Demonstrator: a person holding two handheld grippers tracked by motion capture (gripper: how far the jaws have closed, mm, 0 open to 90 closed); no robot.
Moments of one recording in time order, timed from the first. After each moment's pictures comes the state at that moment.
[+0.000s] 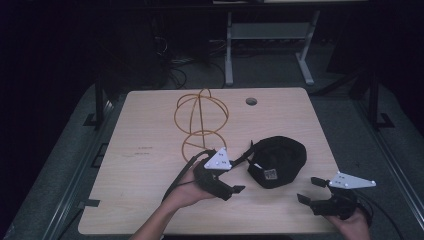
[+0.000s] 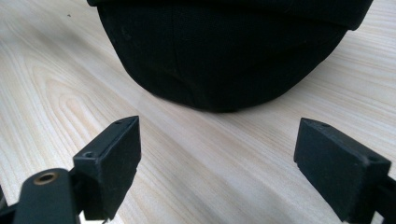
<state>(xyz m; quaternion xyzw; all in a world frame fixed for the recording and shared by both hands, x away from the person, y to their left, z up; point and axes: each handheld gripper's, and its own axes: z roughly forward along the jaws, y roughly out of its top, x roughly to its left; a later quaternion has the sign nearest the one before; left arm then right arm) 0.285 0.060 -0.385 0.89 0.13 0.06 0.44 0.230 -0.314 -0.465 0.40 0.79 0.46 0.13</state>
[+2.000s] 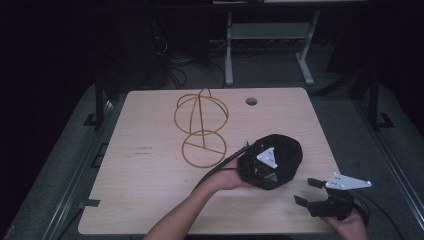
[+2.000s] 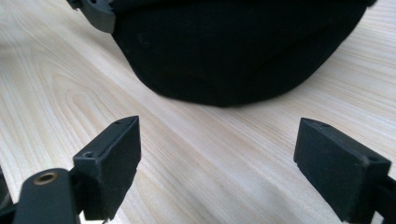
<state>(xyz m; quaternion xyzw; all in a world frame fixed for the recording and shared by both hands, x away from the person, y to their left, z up) 0.319 -0.043 -0.404 0.93 0.01 -0.01 0.37 0.230 -0.307 -0.468 0.39 0.79 0.45 0.12</state>
